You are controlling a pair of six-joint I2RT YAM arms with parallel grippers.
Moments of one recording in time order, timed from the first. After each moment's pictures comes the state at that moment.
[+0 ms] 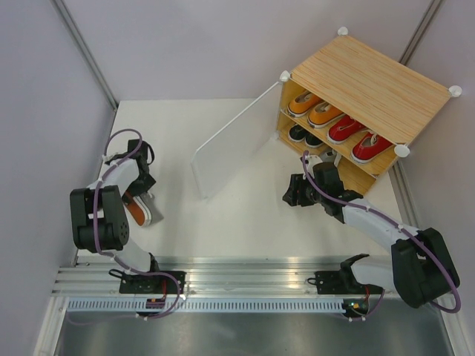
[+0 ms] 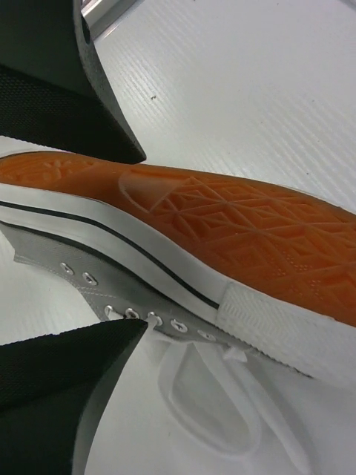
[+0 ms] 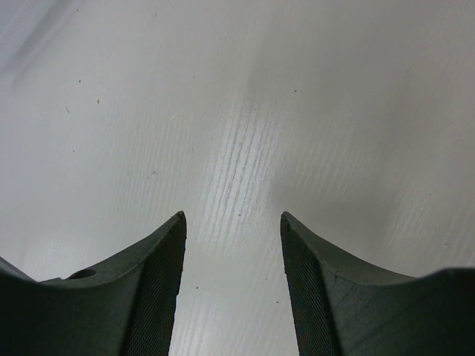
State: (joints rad) left arm 0.10 1.58 1.00 -0.72 -0.52 -0.72; right arm 0.38 1.23 0.57 -0.08 -0.23 0.33
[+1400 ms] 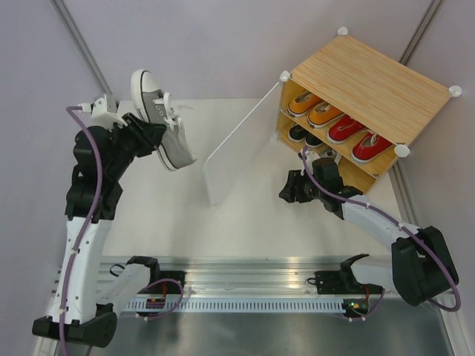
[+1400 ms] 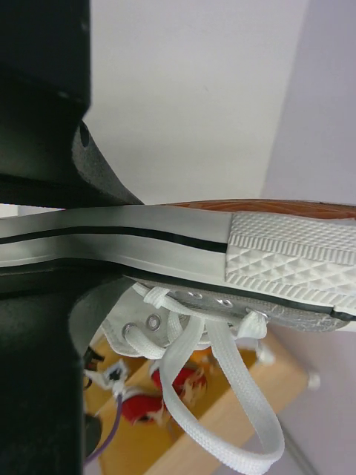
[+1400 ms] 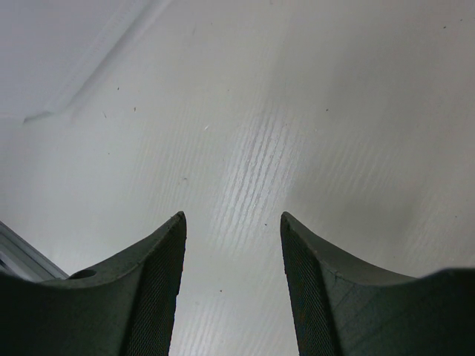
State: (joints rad) left arm -0.12 0.92 1.25 -0.49 0.10 -0.52; right arm 0.38 1.24 0.62 -0.09 -0.29 0.34
